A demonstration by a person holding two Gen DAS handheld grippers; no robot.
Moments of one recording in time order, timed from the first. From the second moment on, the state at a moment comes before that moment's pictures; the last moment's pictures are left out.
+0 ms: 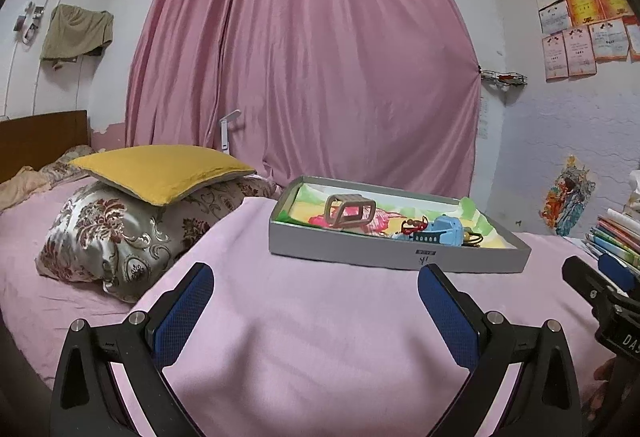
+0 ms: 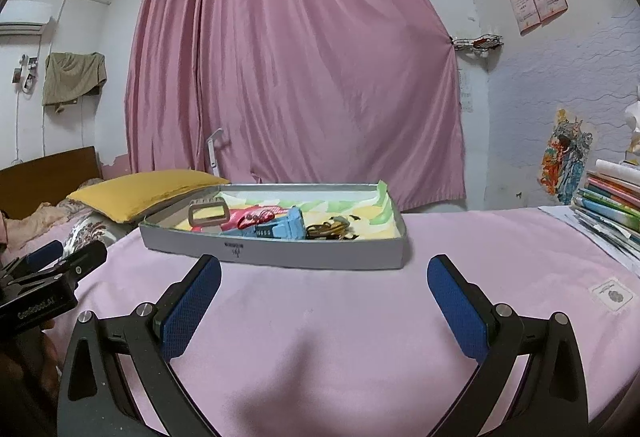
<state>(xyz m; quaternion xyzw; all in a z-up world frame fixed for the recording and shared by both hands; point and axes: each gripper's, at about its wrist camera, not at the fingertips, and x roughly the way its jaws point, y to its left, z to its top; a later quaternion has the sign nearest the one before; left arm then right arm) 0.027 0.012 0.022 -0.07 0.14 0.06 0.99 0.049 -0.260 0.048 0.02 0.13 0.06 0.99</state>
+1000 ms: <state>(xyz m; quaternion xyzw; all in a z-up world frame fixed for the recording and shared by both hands) 0.029 0.007 0.010 -0.06 0.15 0.03 0.99 0.052 -0.260 0.031 0.03 0.13 0.07 0.99</state>
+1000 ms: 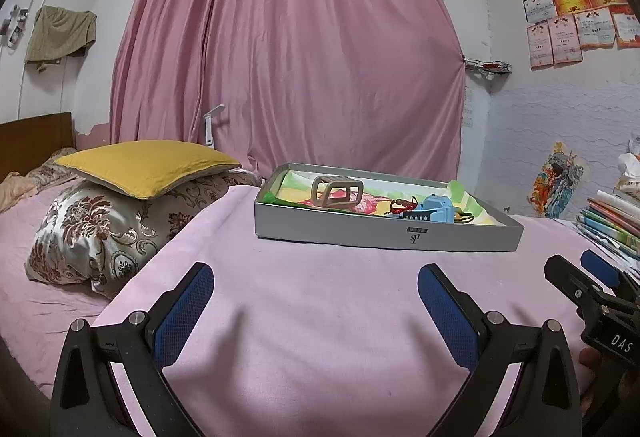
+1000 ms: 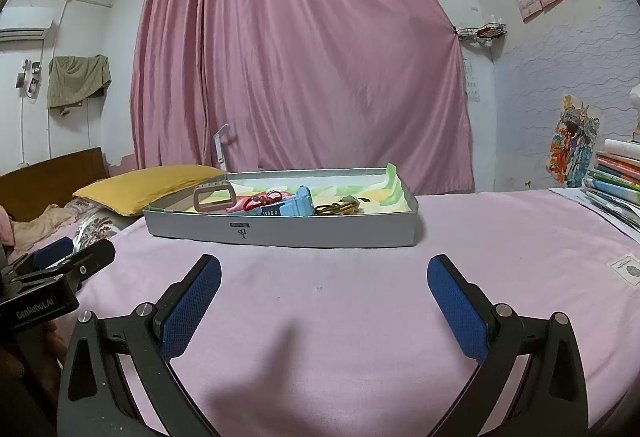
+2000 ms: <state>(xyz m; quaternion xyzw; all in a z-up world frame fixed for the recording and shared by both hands) 0.029 0.007 0.009 -0.06 0.15 0.03 0.99 0.051 -0.259 0.028 0.03 0.13 0.07 0.99</state>
